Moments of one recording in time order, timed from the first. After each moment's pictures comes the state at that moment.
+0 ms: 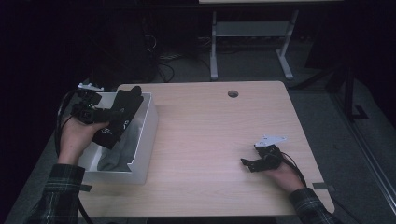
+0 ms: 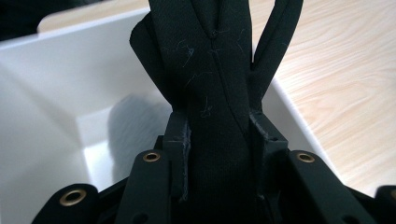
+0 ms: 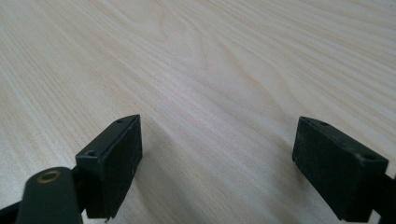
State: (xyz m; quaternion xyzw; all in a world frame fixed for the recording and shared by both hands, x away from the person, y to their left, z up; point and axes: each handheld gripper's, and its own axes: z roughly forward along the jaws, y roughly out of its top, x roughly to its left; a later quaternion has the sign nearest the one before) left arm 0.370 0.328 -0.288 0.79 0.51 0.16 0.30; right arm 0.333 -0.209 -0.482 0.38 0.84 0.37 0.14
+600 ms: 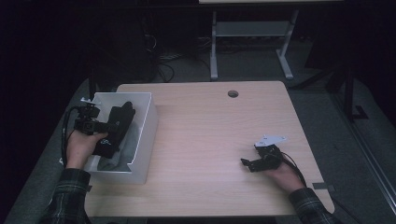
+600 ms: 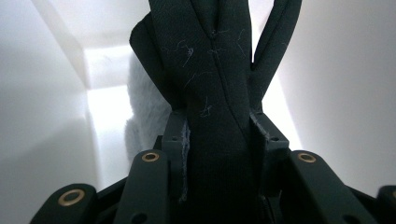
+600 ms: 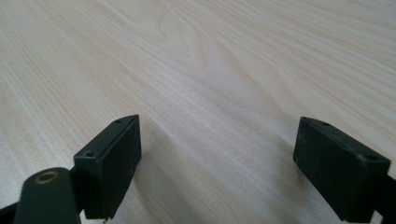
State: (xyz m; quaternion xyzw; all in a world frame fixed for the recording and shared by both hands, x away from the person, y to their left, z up) left arm 0.387 0.357 -0.359 0.76 0.59 0.12 0.26; right arm 0.333 -0.209 -0.482 0.38 0.84 0.37 0.14
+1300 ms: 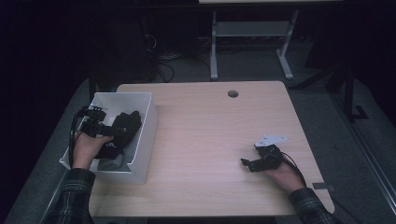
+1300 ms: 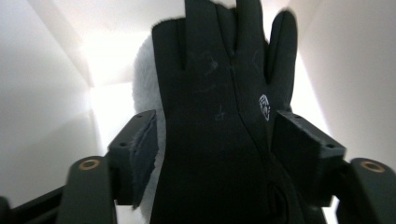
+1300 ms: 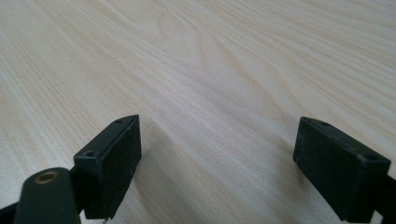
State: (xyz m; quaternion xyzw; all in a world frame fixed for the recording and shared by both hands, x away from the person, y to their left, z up) left arm 0.394 0.352 -0.374 0.76 0.58 0.15 0.24; right arm 0.333 -0.209 -0.482 0.38 0.84 0.37 0.14
